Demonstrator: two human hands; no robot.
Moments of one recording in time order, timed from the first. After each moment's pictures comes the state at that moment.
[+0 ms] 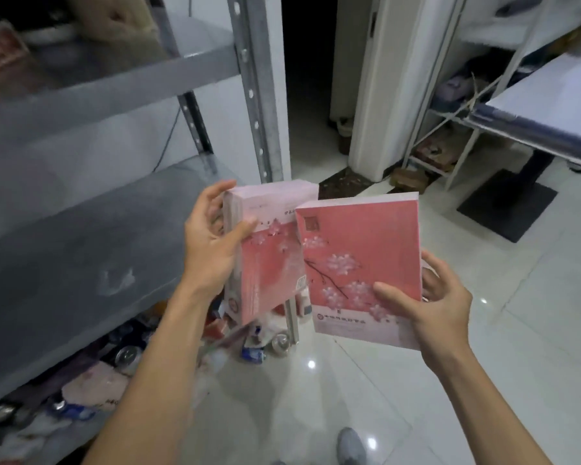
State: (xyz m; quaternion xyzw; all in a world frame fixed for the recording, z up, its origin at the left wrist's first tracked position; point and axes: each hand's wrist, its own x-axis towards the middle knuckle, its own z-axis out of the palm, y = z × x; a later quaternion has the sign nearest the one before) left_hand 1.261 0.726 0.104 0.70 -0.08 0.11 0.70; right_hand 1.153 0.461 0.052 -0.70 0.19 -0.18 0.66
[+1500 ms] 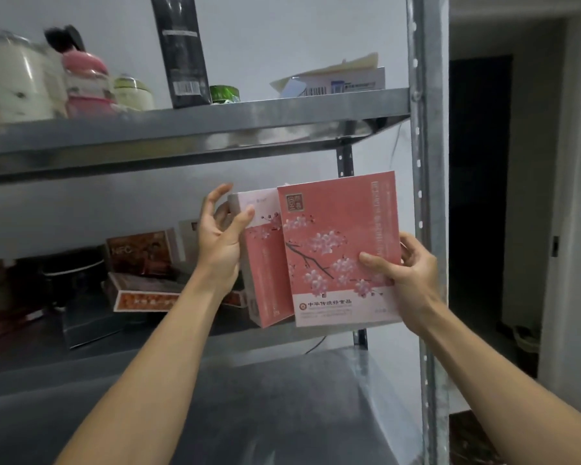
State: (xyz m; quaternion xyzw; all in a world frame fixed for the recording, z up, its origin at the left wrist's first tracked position) left_hand 1.303 0.890 0.387 0.59 -0.15 0.42 0.68; right_hand 1.375 0.643 0.319 -0.56 -0.26 -0.13 0.78
